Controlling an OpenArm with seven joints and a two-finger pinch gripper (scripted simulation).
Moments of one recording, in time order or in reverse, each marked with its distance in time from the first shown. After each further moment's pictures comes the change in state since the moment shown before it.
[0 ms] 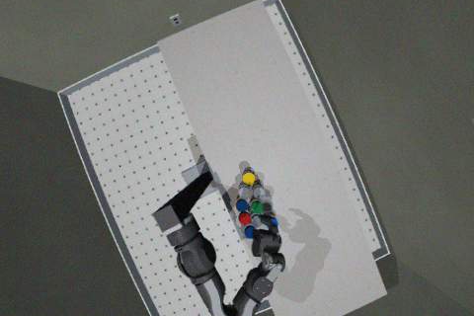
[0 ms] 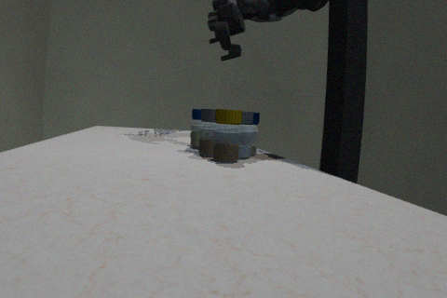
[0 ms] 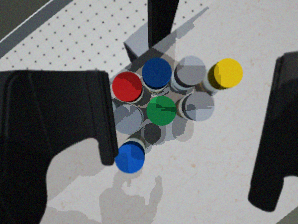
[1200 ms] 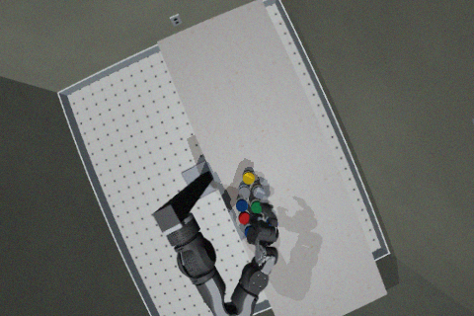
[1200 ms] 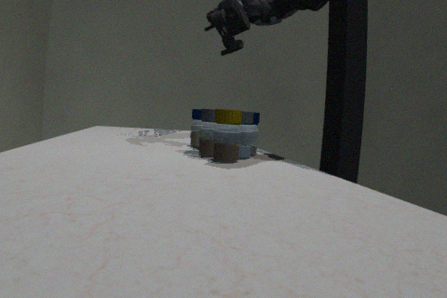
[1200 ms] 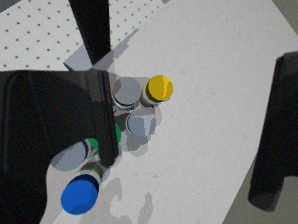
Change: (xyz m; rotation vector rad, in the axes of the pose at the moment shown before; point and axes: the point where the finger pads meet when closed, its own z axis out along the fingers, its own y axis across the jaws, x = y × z) arm 0.016 0.054 0.016 -0.333 0.009 0.137
